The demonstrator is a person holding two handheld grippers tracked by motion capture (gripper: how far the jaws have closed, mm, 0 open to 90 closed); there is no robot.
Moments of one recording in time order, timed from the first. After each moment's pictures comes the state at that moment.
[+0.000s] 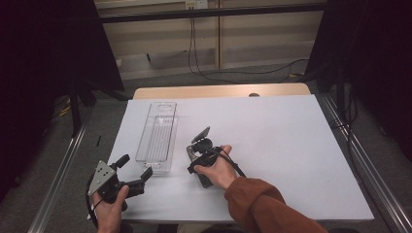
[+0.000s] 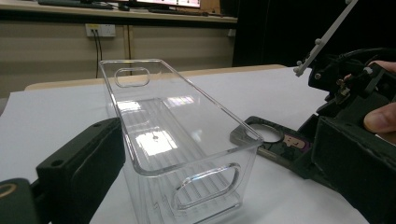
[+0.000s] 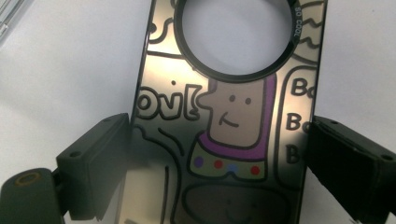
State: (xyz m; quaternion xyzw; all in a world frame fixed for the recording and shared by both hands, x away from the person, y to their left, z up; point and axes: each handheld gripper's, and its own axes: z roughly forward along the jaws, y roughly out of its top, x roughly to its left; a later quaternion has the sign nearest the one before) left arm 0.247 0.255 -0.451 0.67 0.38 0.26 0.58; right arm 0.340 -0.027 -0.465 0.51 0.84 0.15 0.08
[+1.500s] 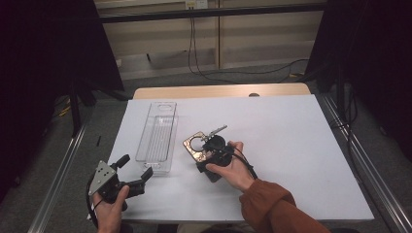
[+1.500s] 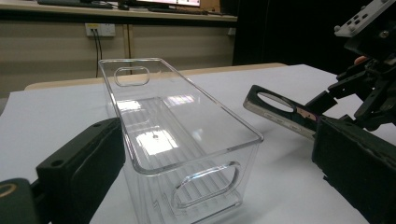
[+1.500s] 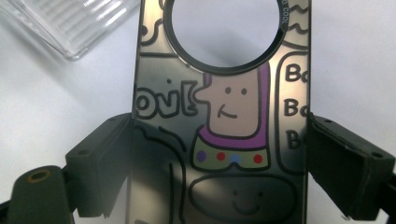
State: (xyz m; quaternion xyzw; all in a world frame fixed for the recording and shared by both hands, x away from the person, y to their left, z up) left arm 0.247 0.254 -0.452 0.67 0.38 0.26 0.58; right arm 0.325 -0.065 -0.442 0.44 0.84 0.29 0.09
